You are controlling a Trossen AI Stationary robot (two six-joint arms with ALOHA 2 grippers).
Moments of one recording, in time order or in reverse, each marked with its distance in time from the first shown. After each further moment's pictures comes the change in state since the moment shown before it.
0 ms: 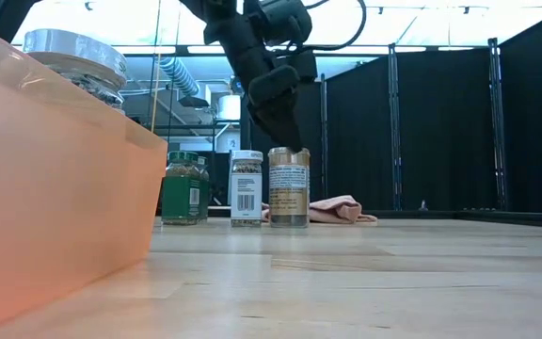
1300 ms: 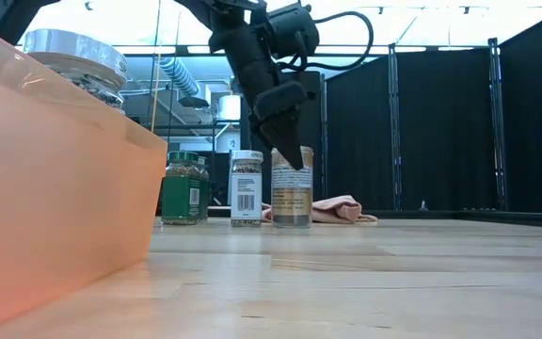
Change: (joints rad) left arm -0.013 0.051 0.019 -0.031 -0.028 -0.082; right arm 0.000 0.000 0.000 0.006 0.000 0.018
